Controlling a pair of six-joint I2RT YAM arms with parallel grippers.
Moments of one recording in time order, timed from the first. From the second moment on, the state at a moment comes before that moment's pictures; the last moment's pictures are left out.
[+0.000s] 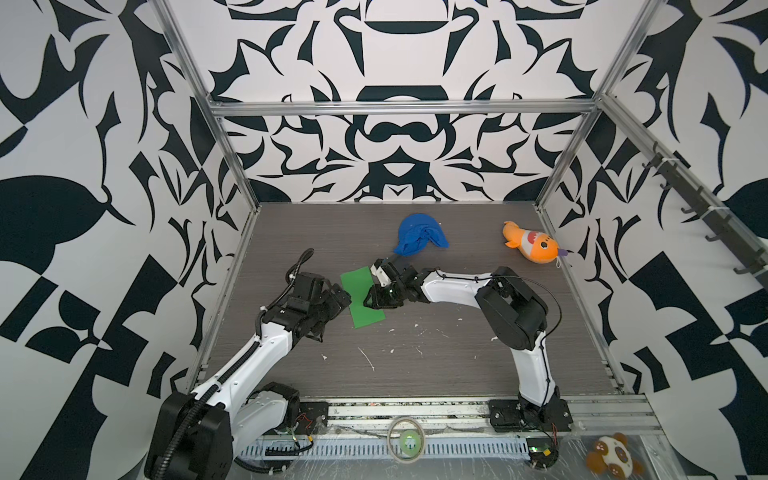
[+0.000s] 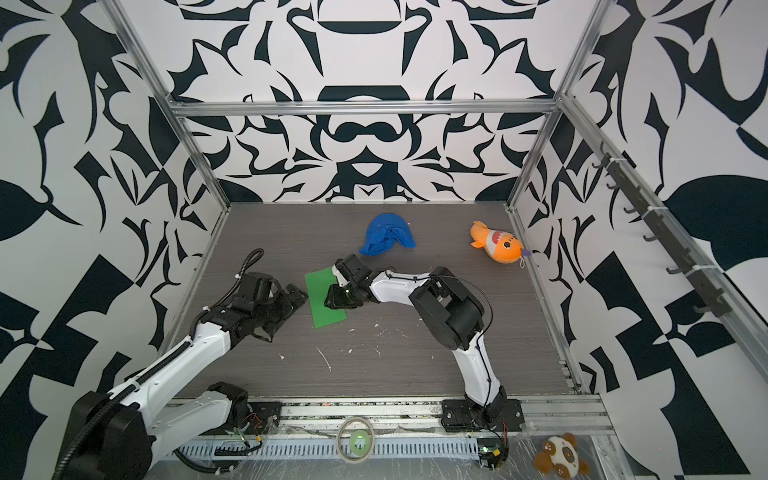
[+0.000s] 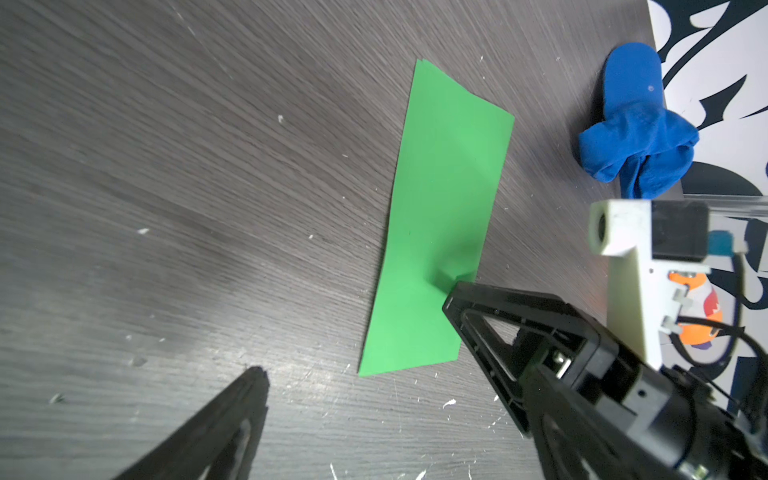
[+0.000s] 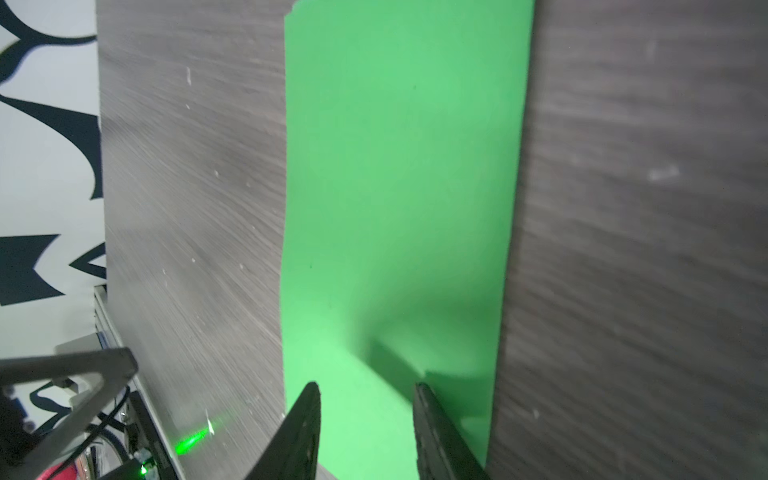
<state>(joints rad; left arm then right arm) -0.35 1.07 0.58 -0.41 0.15 -1.00 0.81 2.05 1.28 -0.16 -0.39 0.68</state>
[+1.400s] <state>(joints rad) -0.72 1.45 0.46 0.17 0.25 -1.26 0.68 1.75 0.80 0.02 -0.51 0.79</state>
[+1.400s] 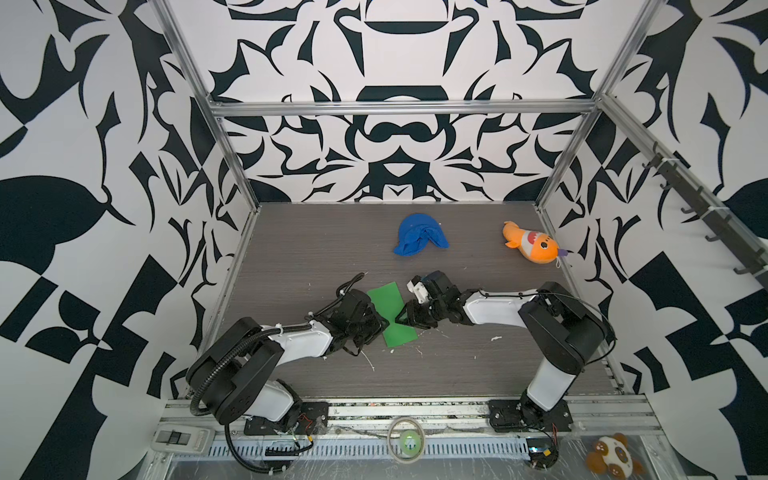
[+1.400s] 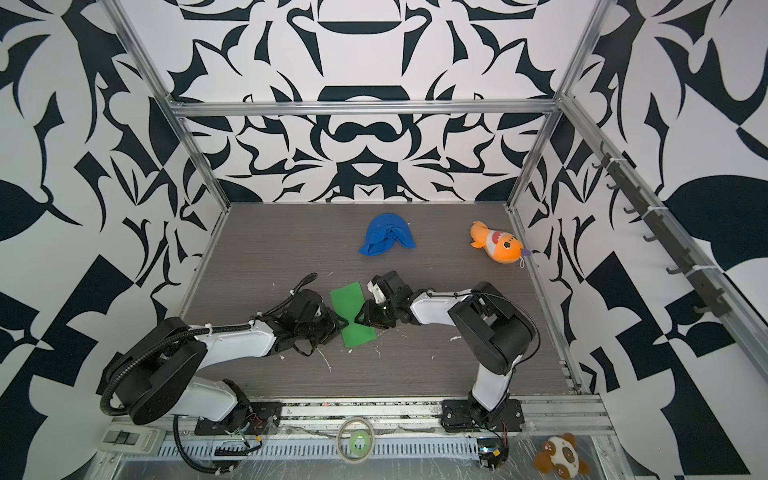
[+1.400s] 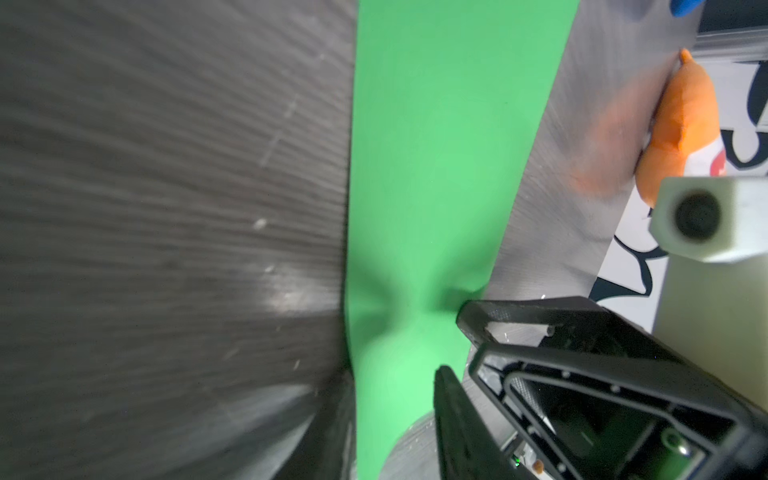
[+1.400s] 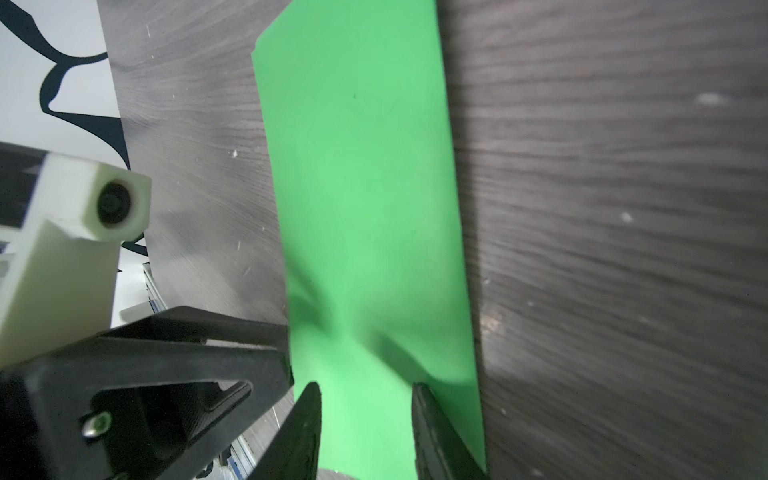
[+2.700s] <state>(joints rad) -0.71 1.47 0.55 0.16 0.29 -1.30 0.96 1.34 0.53 0.19 -0.11 -0.02</state>
